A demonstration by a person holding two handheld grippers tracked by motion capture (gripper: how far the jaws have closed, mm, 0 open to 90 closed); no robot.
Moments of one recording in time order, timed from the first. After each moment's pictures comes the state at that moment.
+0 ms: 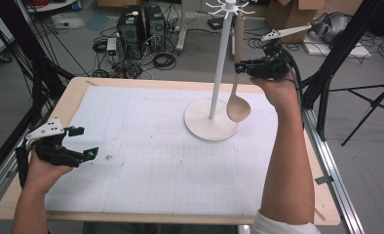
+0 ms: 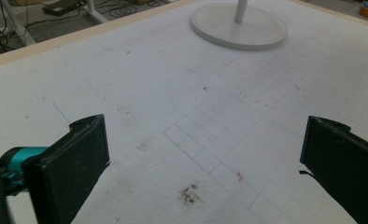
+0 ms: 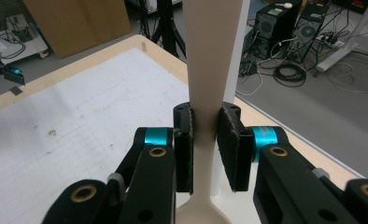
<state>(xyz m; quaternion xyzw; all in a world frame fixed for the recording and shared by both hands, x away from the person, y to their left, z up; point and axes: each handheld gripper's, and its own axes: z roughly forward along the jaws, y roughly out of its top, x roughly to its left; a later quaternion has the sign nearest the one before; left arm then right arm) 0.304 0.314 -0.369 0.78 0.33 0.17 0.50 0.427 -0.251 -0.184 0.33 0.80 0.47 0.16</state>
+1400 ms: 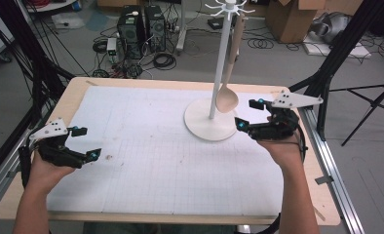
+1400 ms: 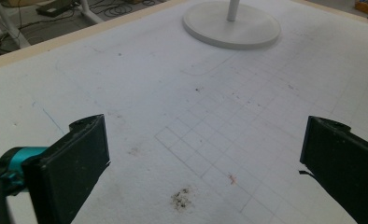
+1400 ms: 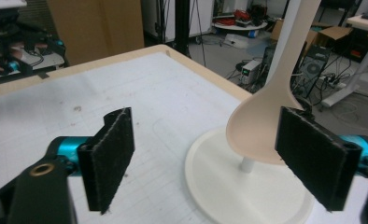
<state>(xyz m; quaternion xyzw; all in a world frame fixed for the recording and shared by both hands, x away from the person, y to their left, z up) 0.302 0.306 -0.367 0.79 0.31 0.17 0.50 0.323 -0.271 -0.278 0.27 0.77 0.54 0.20</state>
